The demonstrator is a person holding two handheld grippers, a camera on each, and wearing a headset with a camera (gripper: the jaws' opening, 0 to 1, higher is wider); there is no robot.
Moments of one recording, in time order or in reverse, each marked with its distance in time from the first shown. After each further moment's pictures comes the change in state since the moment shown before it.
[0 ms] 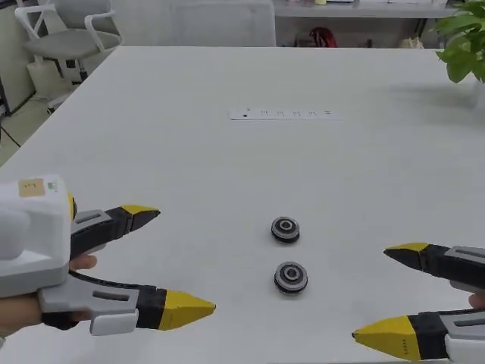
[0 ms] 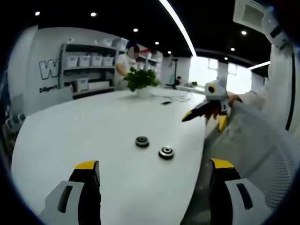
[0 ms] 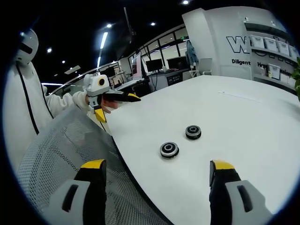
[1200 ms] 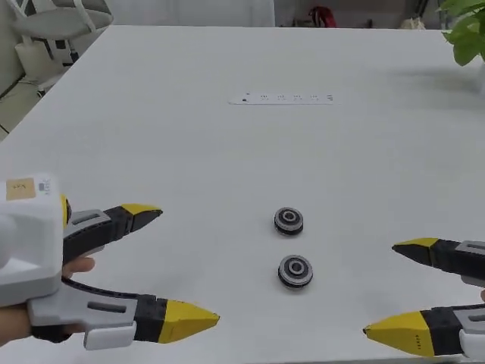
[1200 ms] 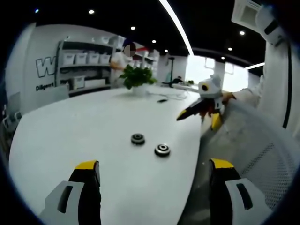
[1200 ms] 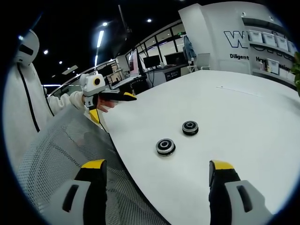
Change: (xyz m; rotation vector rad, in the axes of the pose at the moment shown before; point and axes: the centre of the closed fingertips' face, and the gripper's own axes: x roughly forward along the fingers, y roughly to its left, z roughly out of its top) left arm 0.001 -0.004 -0.005 0.002 0.017 -0.035; right arm 0.002 -0.011 -0.004 0.028 0.034 -0.001
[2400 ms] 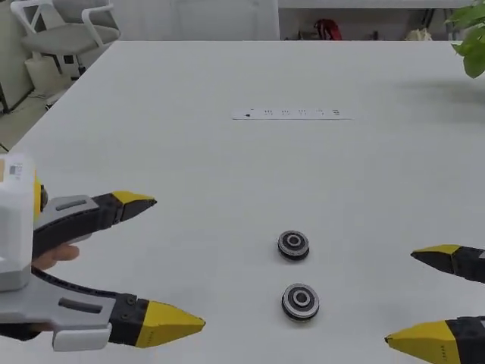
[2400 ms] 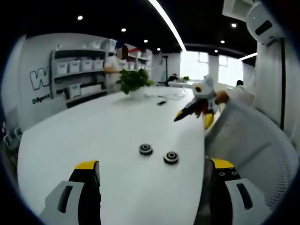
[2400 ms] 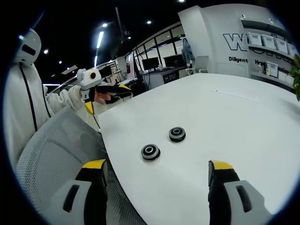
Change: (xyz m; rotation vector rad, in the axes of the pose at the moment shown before) left arm -0.004 0.021 0.039 0.108 0.004 -0.018; right arm -0.004 -0.032 0.014 -0.019 -0.023 -0.012
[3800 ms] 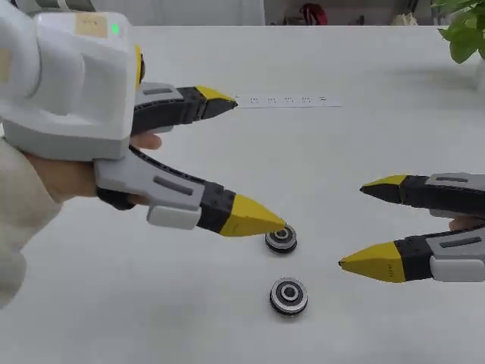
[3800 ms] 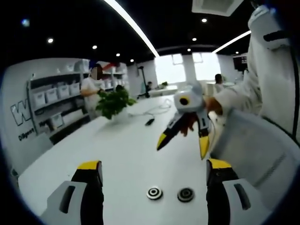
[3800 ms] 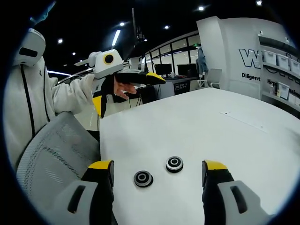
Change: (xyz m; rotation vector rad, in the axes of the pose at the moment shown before) left arm 0.081 -0.002 0.085 0.226 -0.118 -0.154; right arm 0.031 -0.005 0.059 -0.149 -0.042 0.074
